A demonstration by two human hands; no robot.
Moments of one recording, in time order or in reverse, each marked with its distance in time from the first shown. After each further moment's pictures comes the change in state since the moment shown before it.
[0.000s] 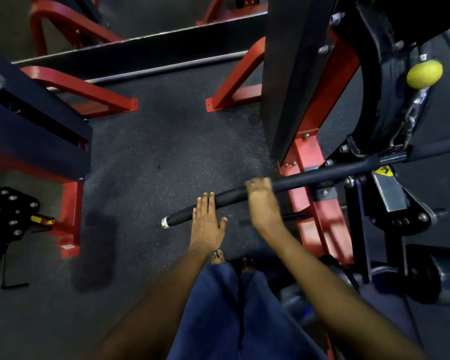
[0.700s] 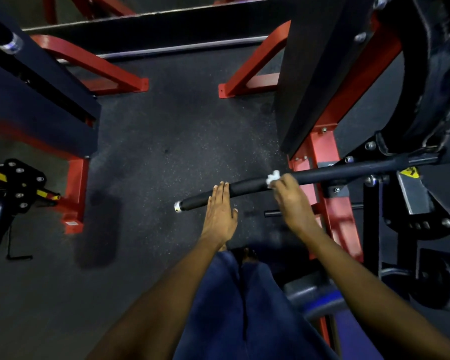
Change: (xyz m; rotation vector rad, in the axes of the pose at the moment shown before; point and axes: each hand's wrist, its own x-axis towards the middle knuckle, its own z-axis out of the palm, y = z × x) left_hand -0.002 -0.010 0.004 -0.067 0.020 0.033; right_hand -0.012 0.030 0.008 -0.010 -0.027 -0.222
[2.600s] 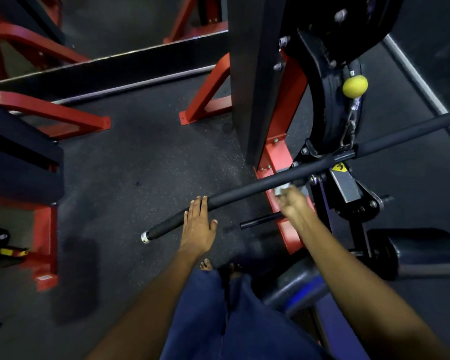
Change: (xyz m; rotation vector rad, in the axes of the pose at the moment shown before) left_hand 0.004 0.045 -0.015 0.132 -0.079 0.079; right_hand 0.013 0.070 -0.060 1.619 0.580 1.249
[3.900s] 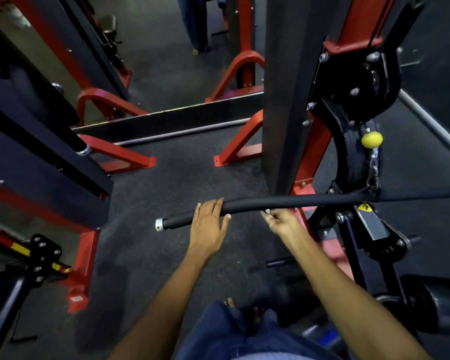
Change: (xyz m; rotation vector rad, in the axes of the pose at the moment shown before) left_hand -0.023 0.000 -0.118 0.139 0.346 0.158; right_hand -0.103 0.027 0.073 -0.353 -0.241 -0.061
